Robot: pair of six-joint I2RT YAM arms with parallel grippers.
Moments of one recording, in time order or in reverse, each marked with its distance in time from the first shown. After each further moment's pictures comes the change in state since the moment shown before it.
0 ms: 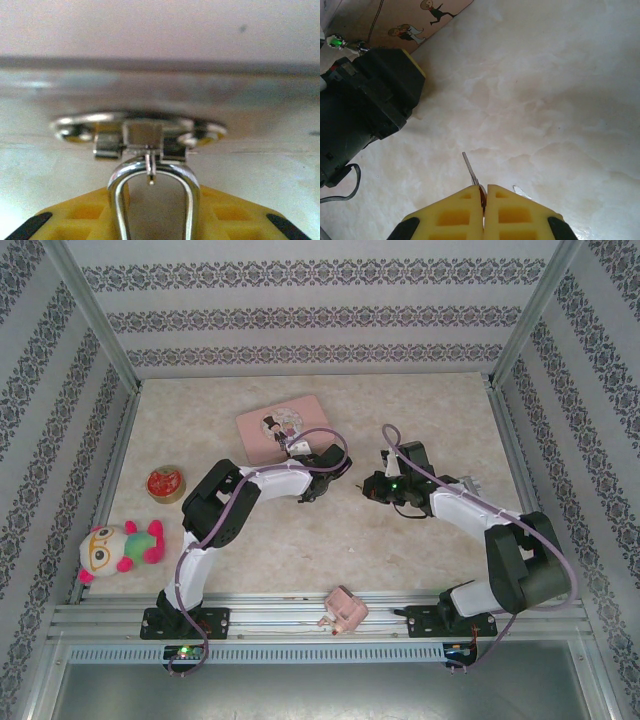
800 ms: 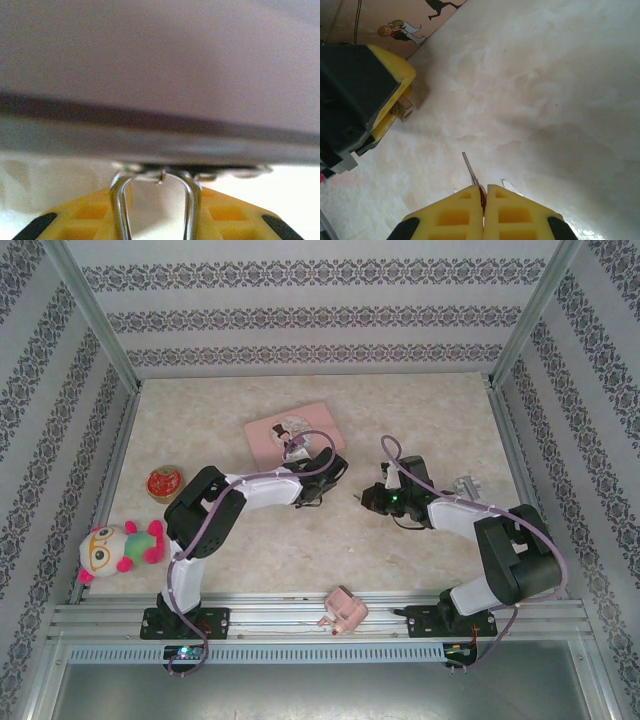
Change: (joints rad) left arm -0.026 -0.146 -0.169 0.212 0.300 -0.210; right arm -0.005 0.047 -0.161 0.246 -0.067 0.053
